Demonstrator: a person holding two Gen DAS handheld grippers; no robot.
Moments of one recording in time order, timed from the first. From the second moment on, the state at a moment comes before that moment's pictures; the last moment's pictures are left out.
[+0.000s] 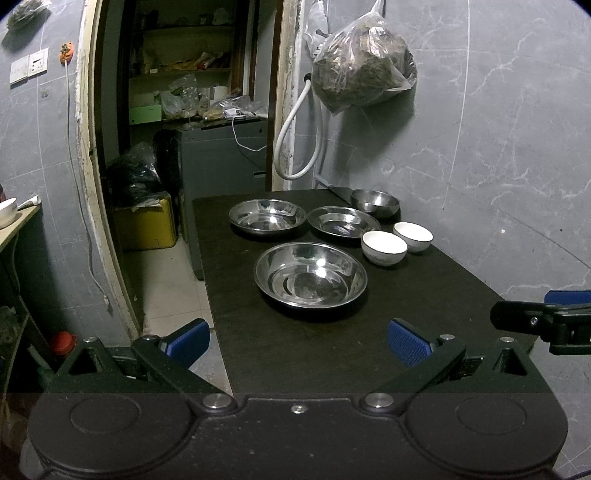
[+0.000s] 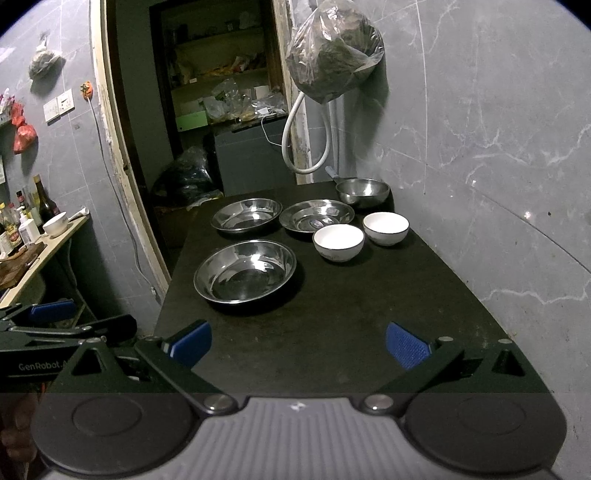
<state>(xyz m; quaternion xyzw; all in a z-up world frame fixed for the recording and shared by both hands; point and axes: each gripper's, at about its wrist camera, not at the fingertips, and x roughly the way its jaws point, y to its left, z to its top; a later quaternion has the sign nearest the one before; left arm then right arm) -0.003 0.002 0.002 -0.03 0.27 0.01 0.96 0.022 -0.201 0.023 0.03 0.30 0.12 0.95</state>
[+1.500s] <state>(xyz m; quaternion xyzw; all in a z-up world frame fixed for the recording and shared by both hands) 0.012 -0.004 -0.010 -0.03 0.29 0.01 0.96 0.031 -0.206 0.018 0.03 0.31 0.12 0.94</state>
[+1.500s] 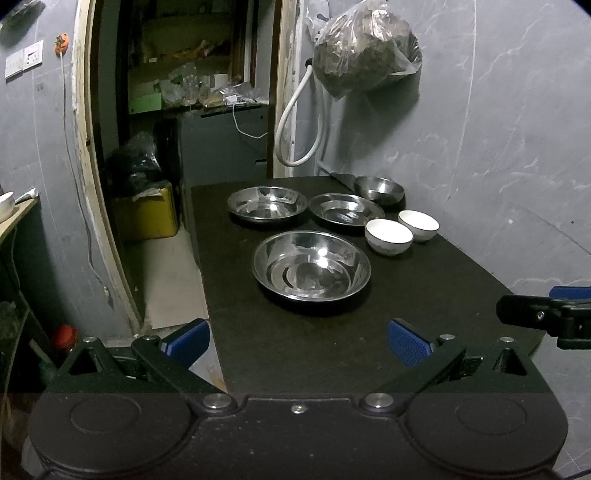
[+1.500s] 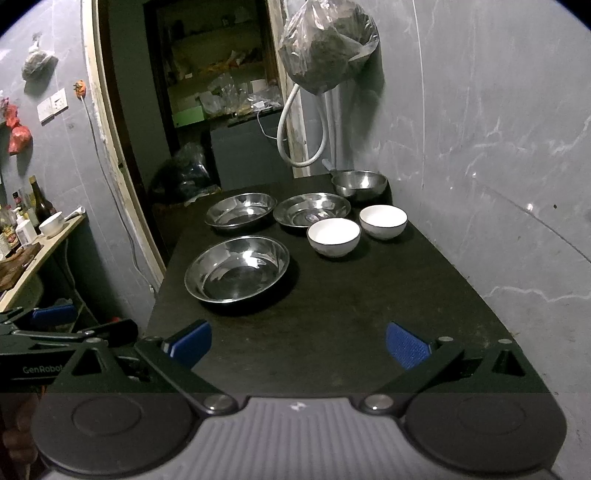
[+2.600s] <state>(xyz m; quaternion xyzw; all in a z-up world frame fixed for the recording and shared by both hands) 0.170 0.003 -0.024 -0.07 0.41 0.11 0.90 0.203 -0.237 -0.029 0.07 0.36 0.21 0.91</state>
